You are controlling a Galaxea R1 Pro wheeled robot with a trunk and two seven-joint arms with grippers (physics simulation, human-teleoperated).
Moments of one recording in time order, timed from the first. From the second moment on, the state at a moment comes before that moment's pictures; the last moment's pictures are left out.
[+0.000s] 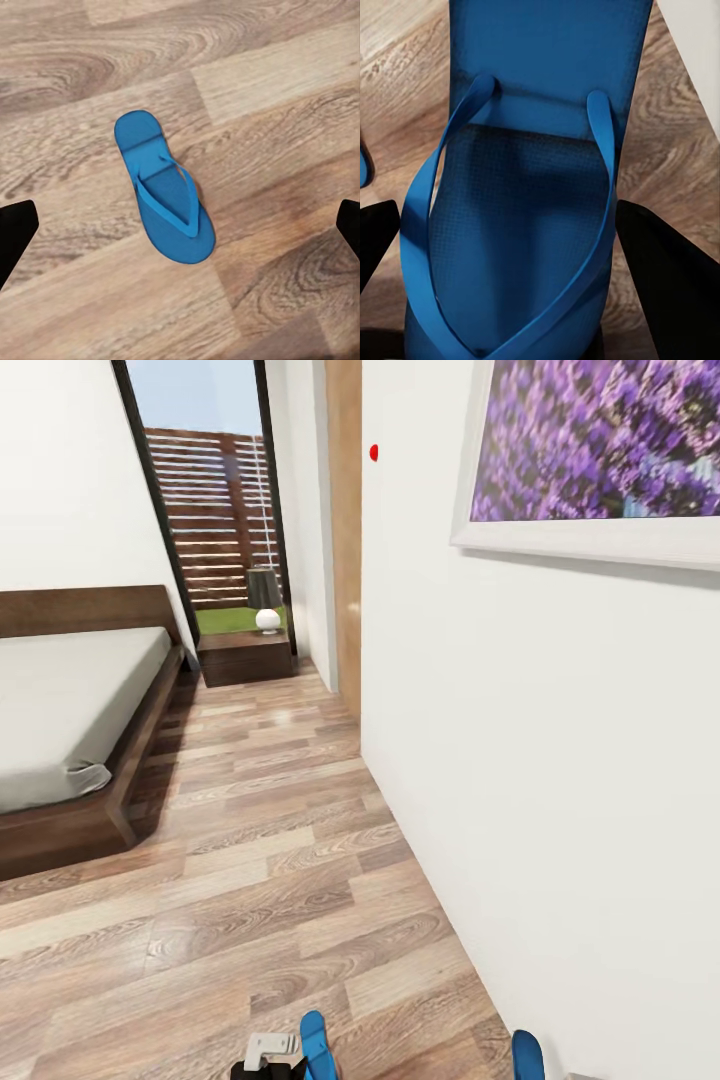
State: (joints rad) left arm -0.38 -0.06 -0.14 -0.21 0.16 -0.18 -0.14; right arm -0.41 -0.23 -0.09 -0.03 -0.12 -0.04 0.46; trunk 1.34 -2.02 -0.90
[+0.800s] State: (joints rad) left arm -0.38 -0.06 -0.14 -0.21 0.16 -0.18 -0.14; right arm -0.41 -0.23 -0.09 -0.03 -0.12 -0.04 0.46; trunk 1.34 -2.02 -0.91
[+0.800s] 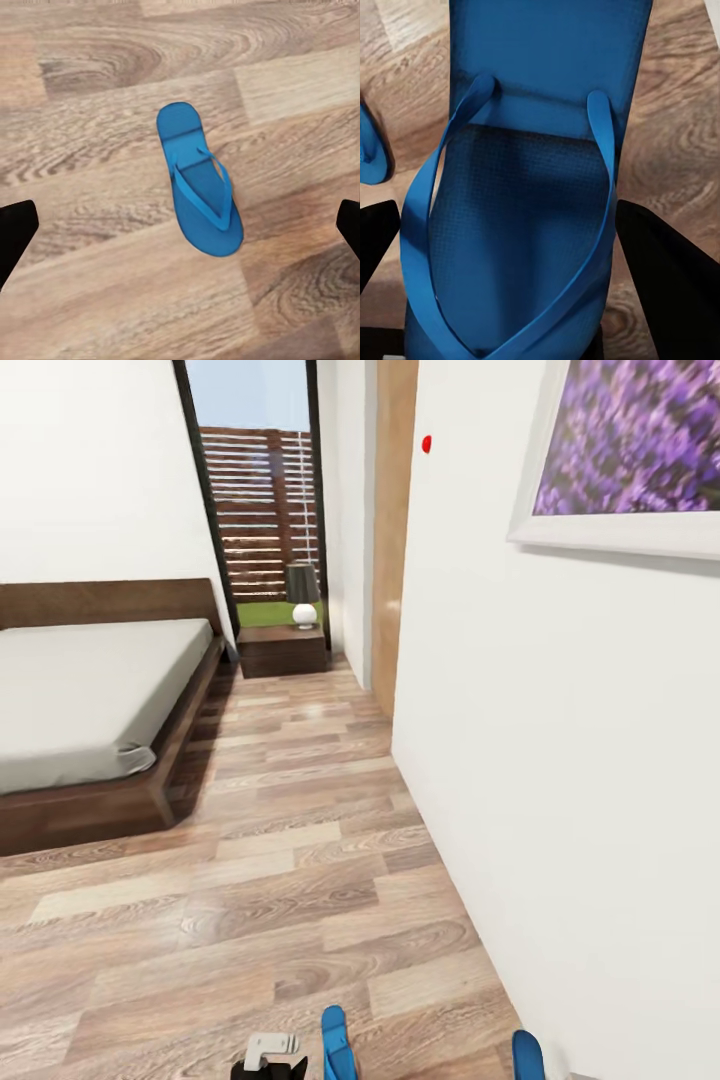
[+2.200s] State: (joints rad) left arm -0.38 -0.06 -0.14 -0.21 0.16 -0.18 -0.14; right arm -0.41 -0.23 -0.09 -0.03 -0.12 -0.04 0.46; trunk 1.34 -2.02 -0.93
